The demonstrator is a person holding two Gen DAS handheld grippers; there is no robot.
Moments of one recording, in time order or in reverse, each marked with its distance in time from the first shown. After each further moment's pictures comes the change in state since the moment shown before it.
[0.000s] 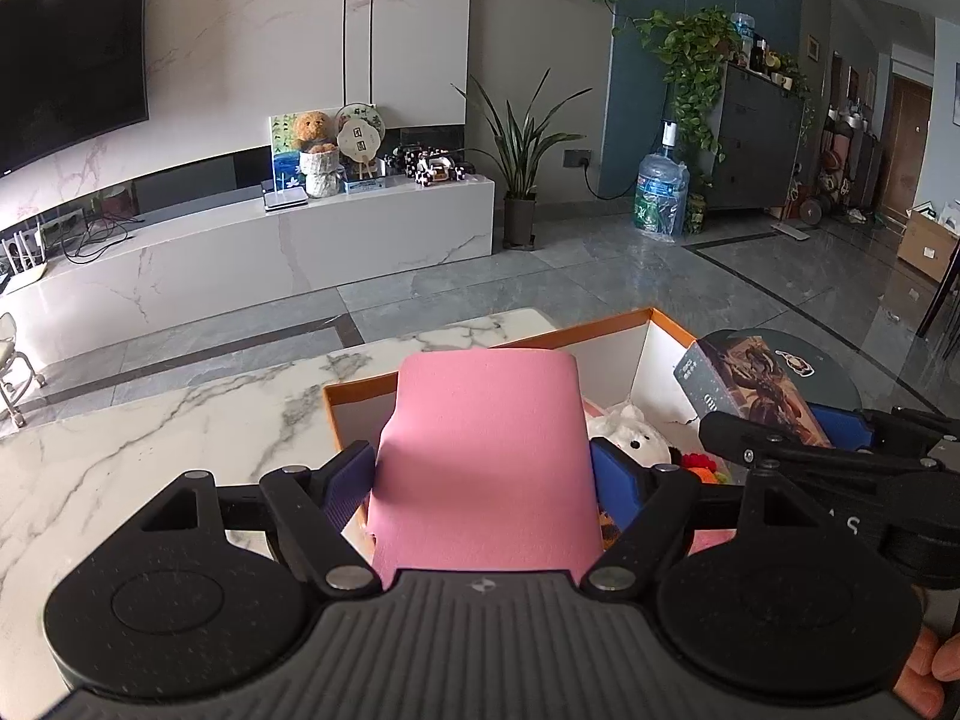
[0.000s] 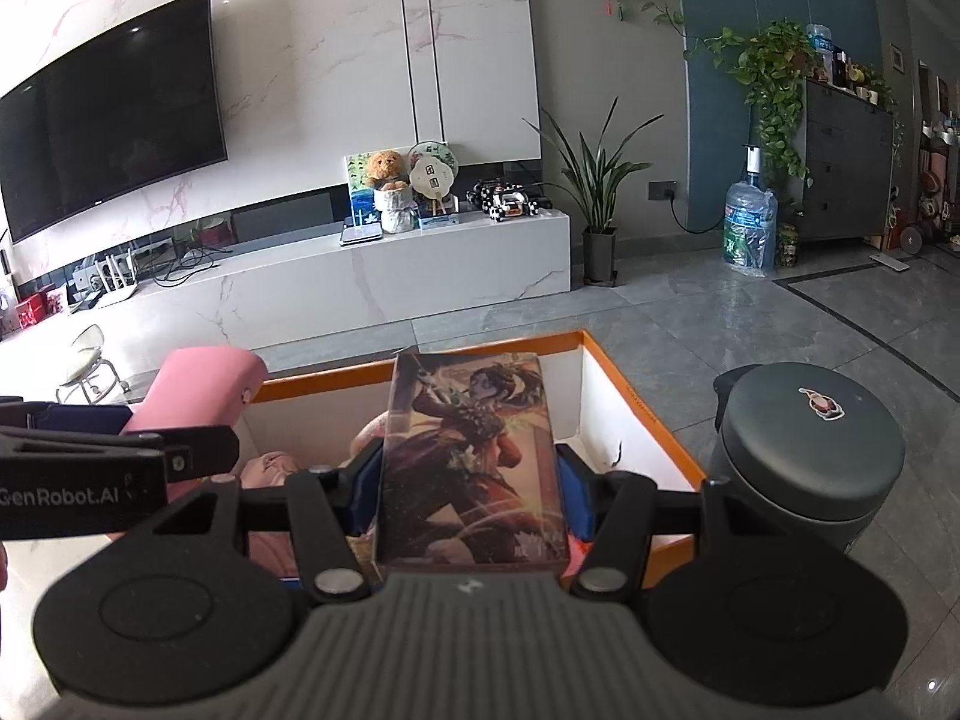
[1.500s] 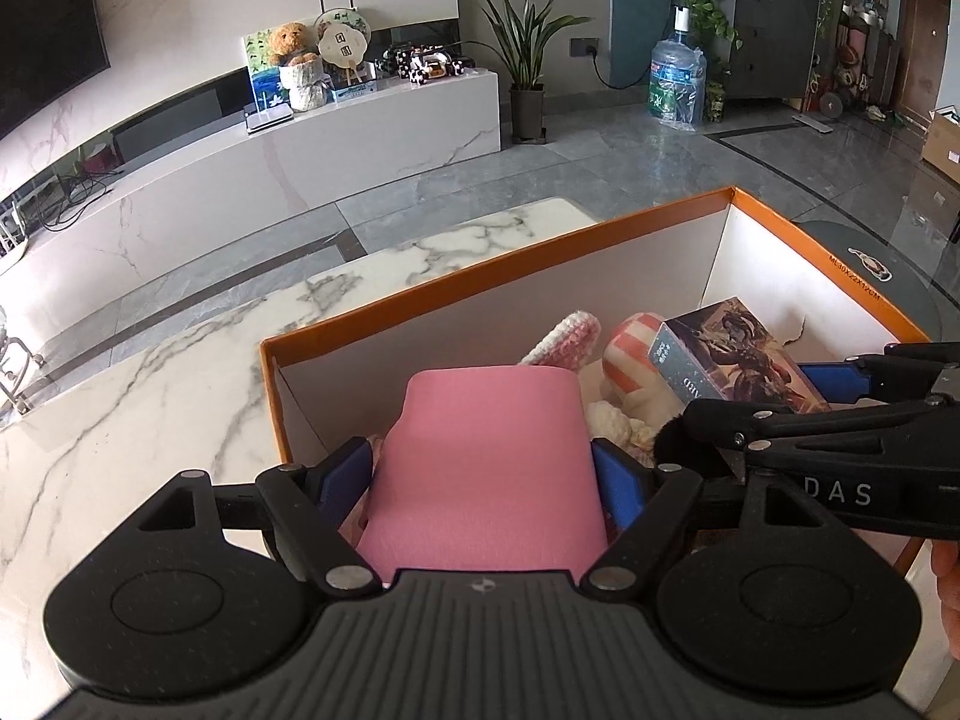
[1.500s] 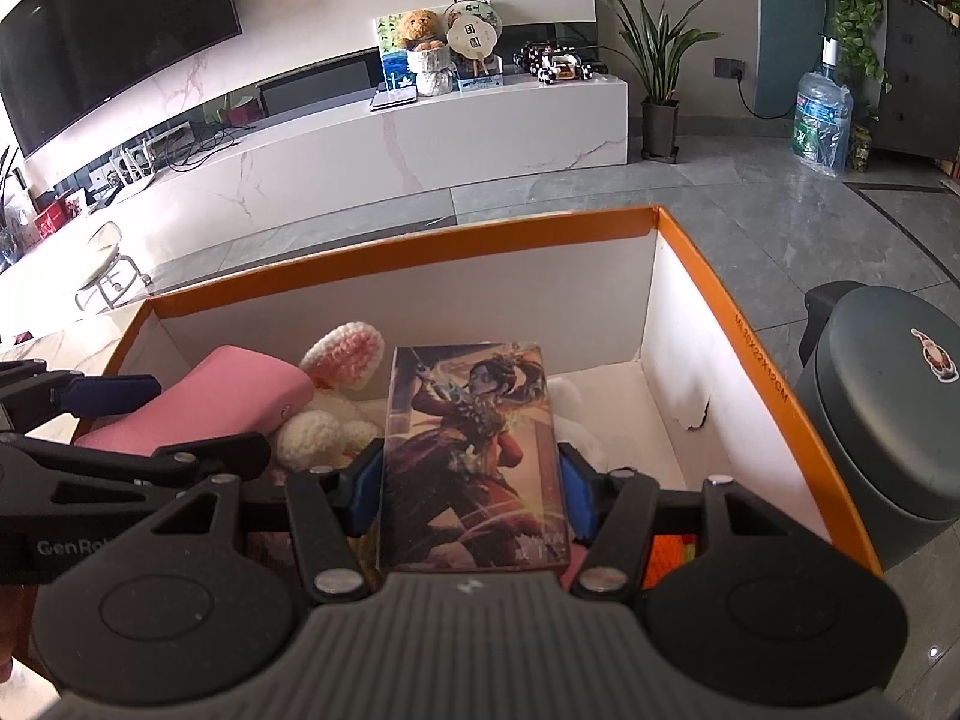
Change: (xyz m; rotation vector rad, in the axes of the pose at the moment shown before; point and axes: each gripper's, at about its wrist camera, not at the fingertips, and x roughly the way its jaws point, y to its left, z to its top) left arm 0.096 0.004 -0.006 0.086 0.205 0.039; right arm 0.126 -0.019 0.004 -0.037 0.293 0.110
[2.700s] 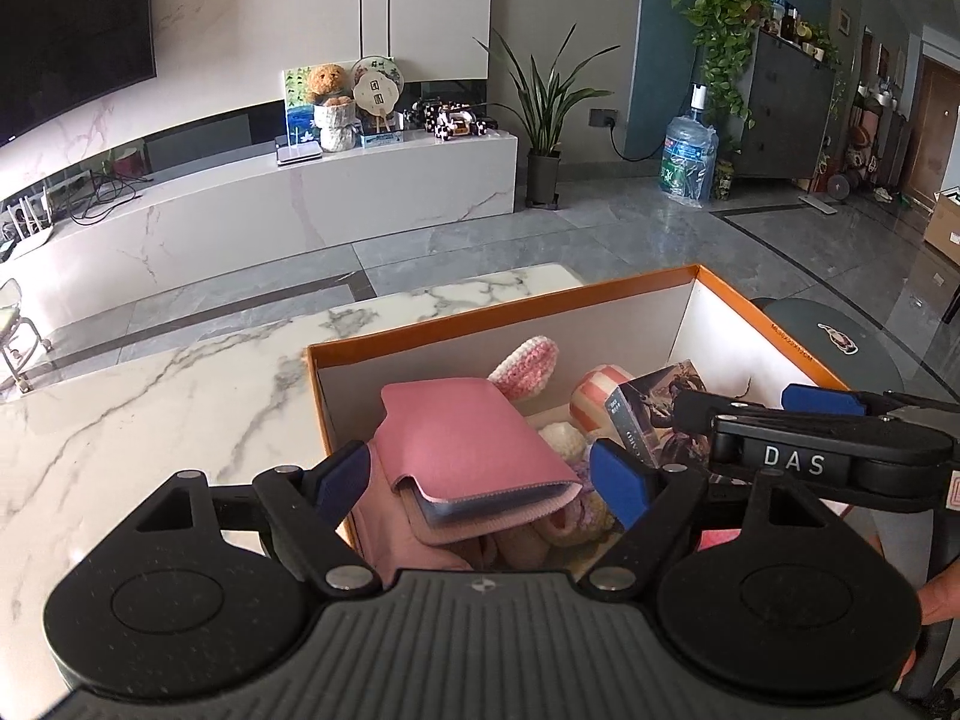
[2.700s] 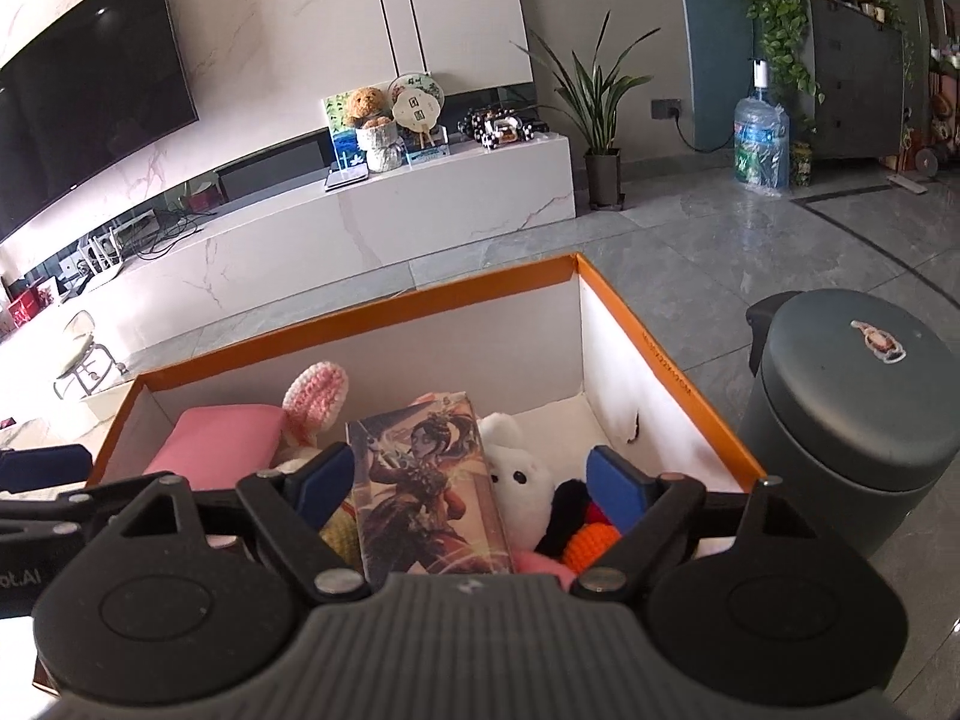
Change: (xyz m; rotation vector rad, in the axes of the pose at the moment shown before) left arm -0.062 0.004 -0.017 -0.117 -0.132 -0.013; right arm -0.037 -0.002 -0.014 0.094 -0.186 -0.076
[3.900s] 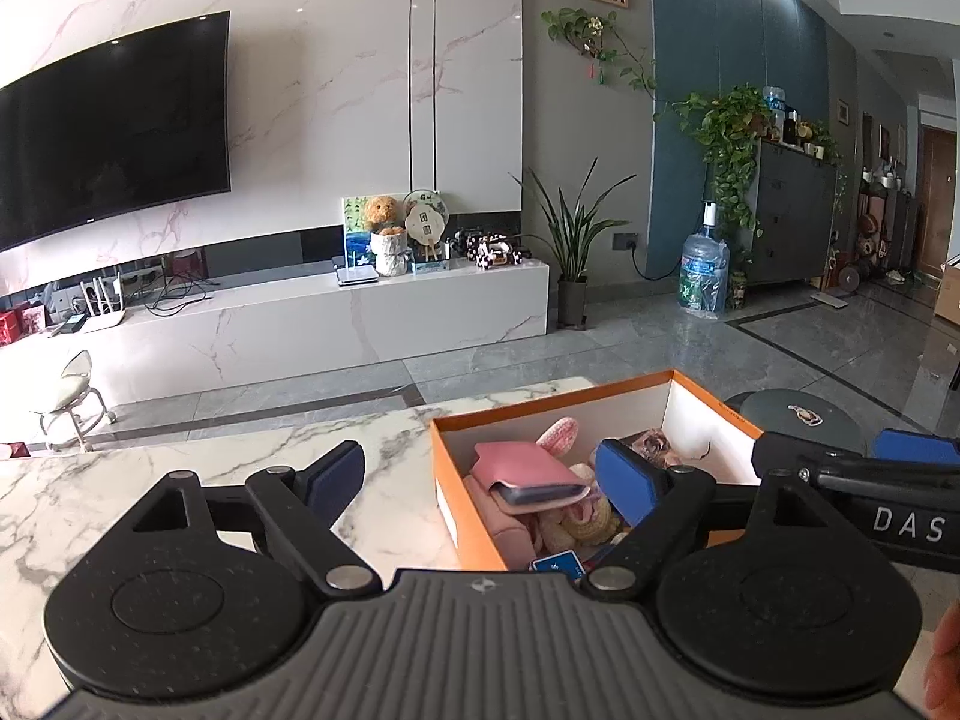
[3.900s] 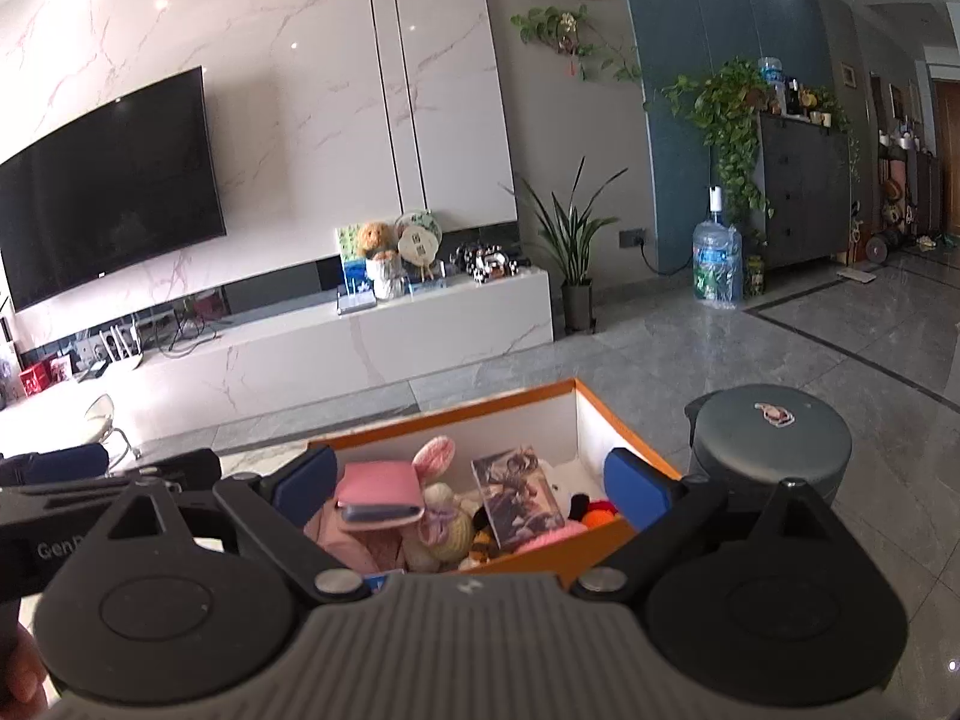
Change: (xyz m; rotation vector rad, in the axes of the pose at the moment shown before) left arm -0.156 0.014 -0.034 -0.013 -0.249 0.075; right arm -0.209 0.061 -0.035 0.016 -0.207 -0.064
